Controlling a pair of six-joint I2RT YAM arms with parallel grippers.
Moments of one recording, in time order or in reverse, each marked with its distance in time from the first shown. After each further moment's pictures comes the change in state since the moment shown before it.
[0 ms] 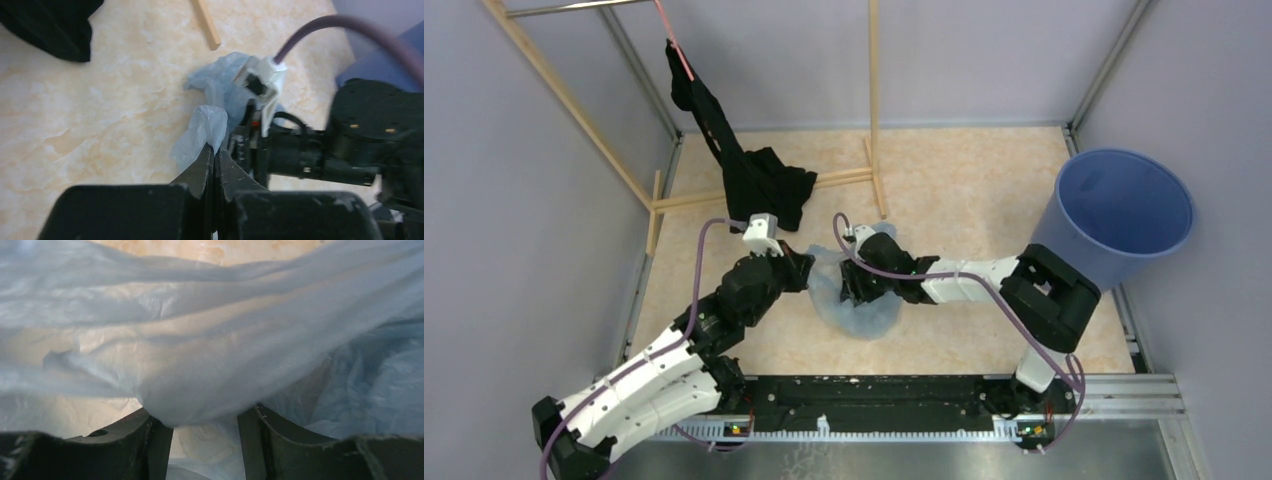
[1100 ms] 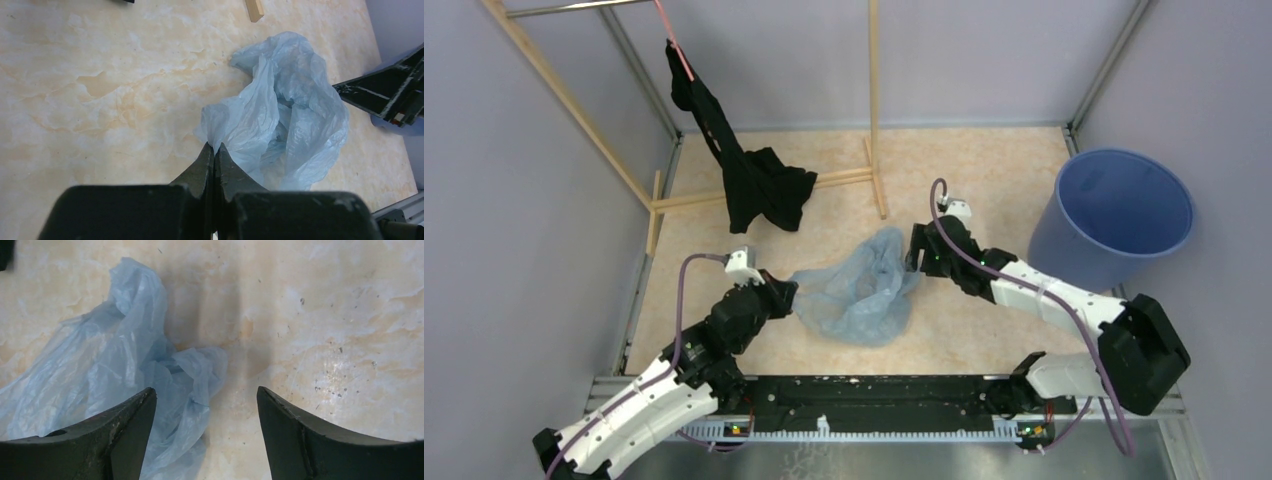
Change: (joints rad) left arm 0.001 -0.269 -0.219 -0.152 -0.081 -0.132; right arm -0.240 -0.480 -0.126 -0.365 0.409 0.209
